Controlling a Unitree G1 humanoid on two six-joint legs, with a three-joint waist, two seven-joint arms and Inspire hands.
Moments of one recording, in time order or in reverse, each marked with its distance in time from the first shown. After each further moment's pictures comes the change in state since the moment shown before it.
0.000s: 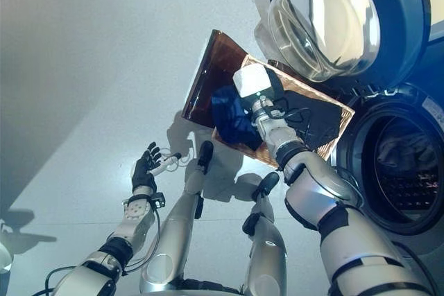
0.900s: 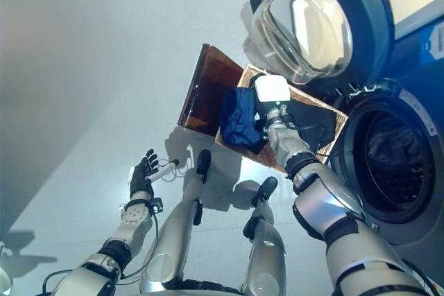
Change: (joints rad) left arm 0.023 0.003 0.028 0.063 0.028 0.009 0.001; right arm 0.112 -0.051 -0.178 -0.079 0.234 -0.029 -0.031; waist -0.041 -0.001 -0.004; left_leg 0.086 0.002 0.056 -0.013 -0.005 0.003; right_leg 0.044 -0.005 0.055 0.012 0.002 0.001
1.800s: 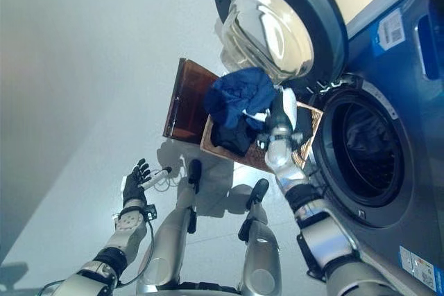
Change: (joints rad) left arm 0.040 0.004 0.052 -0.001 0.032 0.023 0.013; right arm 0.395 0.072 -0.340 -0.354 0.740 -0.220 -0.010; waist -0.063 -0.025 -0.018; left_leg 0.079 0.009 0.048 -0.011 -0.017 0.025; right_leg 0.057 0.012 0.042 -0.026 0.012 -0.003
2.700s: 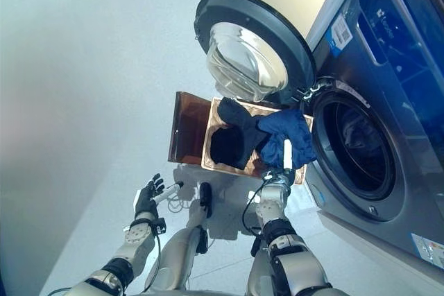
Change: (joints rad) left arm 0.054 -0.050 -0.125 0.038 -0.104 0.010 -0.068; right arm 0.120 0.281 -0.343 0.121 1.298 -0.299 0.302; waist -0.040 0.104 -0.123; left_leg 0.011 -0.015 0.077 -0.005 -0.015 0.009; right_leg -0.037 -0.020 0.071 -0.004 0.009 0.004
